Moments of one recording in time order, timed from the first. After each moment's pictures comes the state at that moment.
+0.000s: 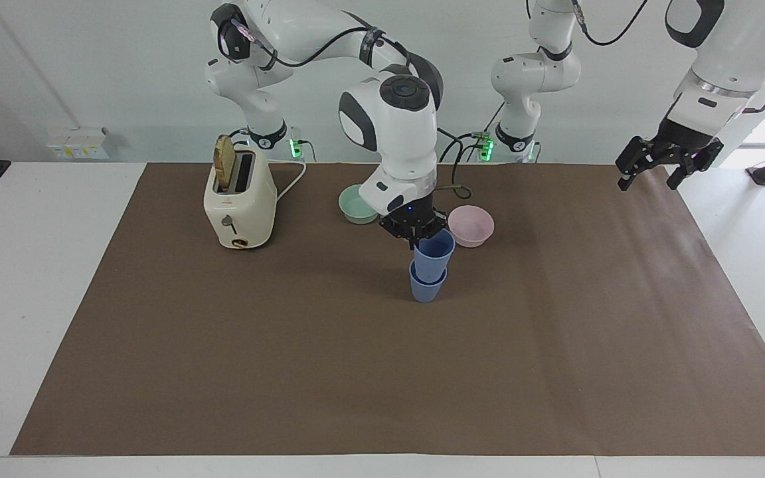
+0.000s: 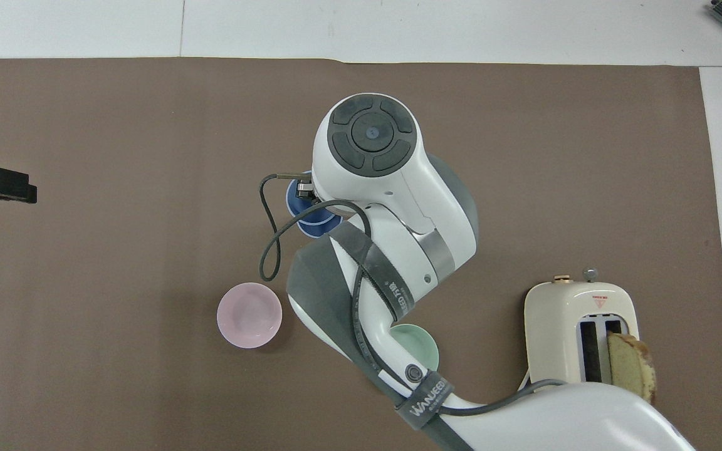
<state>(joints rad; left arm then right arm) 0.07 -0.03 -0.08 -1.59 -0.02 1.63 0.00 0.49 0.50 0.14 -1.25 -0.02 1.85 0.75</state>
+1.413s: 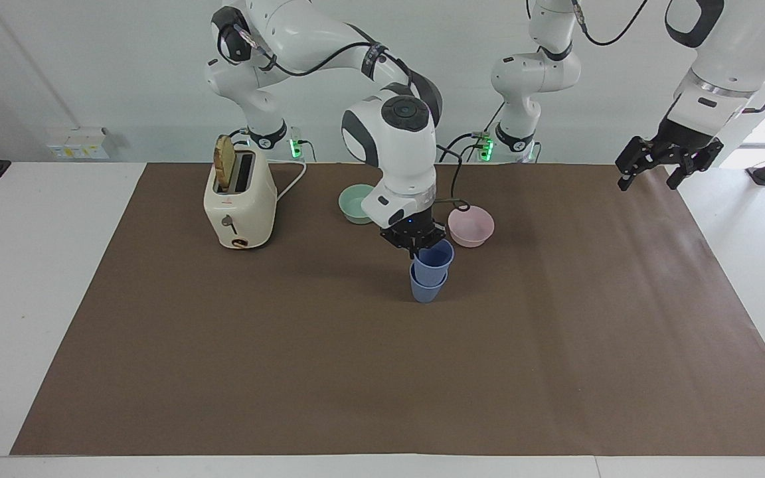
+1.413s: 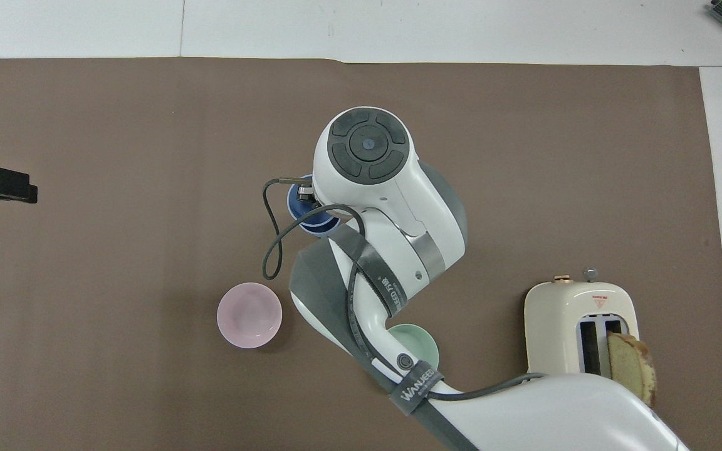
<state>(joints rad) 0.07 -0.03 -0.08 -1.59 -0.02 1.63 0.00 0.49 0.51 0.14 -1.31 -0.02 1.93 0.75</state>
